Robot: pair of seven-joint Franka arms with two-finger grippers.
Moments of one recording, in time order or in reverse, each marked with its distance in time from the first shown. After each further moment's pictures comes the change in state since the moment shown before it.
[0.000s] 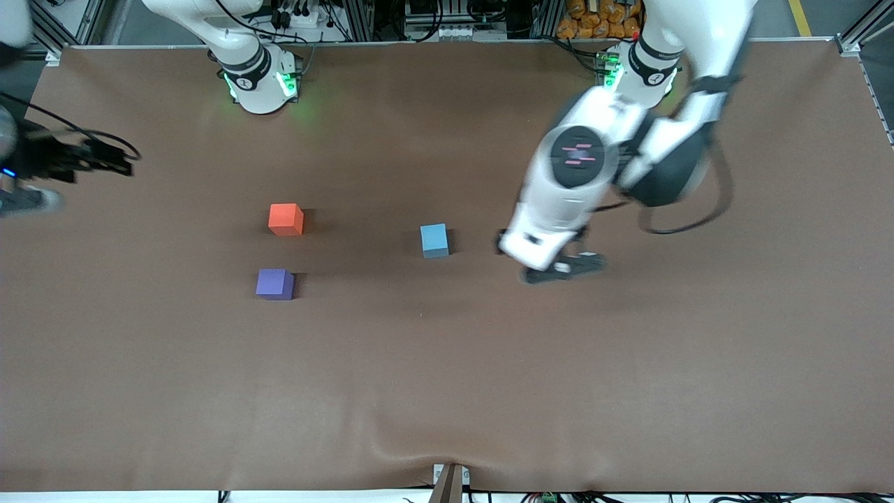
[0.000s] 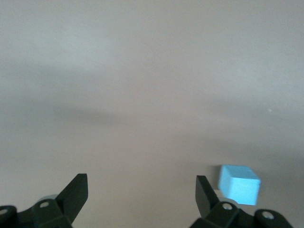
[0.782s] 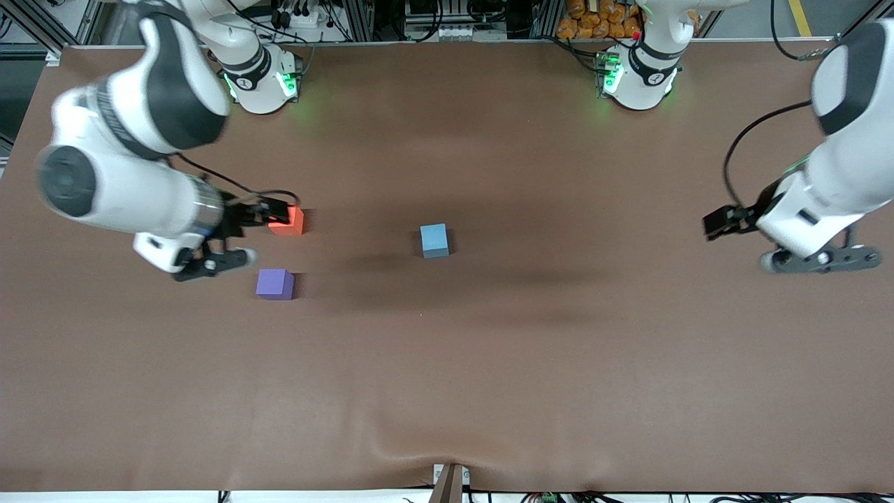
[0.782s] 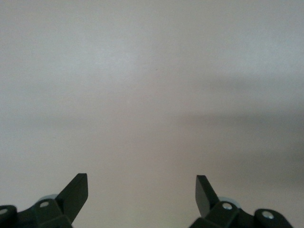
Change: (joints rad) left arm 0.335 -0.281 0.073 -0.150 -0.001 -0.150 0.617; right arm 0.288 0.199 0.008 -0.006 0.204 0.293 0.259
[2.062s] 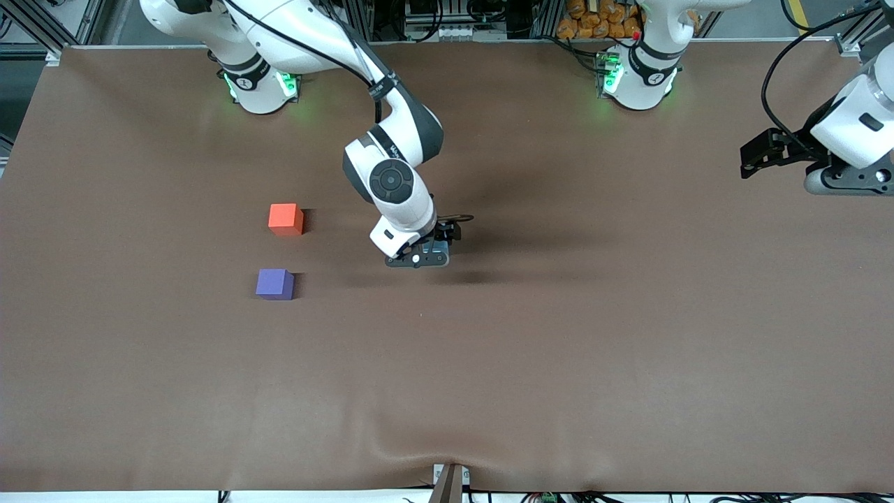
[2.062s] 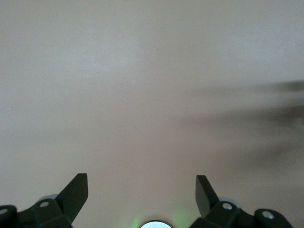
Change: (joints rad) left arm -0.044 -0.178 0.077 -0.064 -0.041 -0.089 0.071; right arm 0.429 0.335 -0.002 -0.114 -0.006 0.686 0.471
